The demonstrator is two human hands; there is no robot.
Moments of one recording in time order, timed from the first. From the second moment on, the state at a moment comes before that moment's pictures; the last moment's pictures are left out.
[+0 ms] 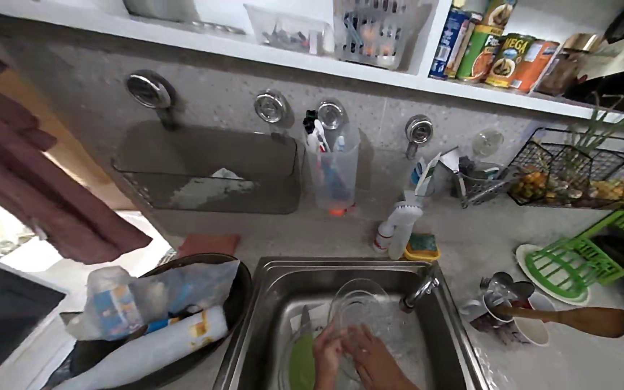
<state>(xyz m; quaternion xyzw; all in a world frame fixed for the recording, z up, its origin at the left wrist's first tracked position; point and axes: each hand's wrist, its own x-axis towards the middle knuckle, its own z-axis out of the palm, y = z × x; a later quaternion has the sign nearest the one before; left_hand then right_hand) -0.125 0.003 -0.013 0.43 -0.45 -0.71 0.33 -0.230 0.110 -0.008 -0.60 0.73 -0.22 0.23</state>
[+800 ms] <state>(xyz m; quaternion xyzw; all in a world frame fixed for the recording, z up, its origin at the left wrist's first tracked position) -0.116 -0.004 -0.012 0.38 -0.41 -0.73 0.39 -0.219 0.157 -0.023 -0.21 0.83 -0.45 0.23</state>
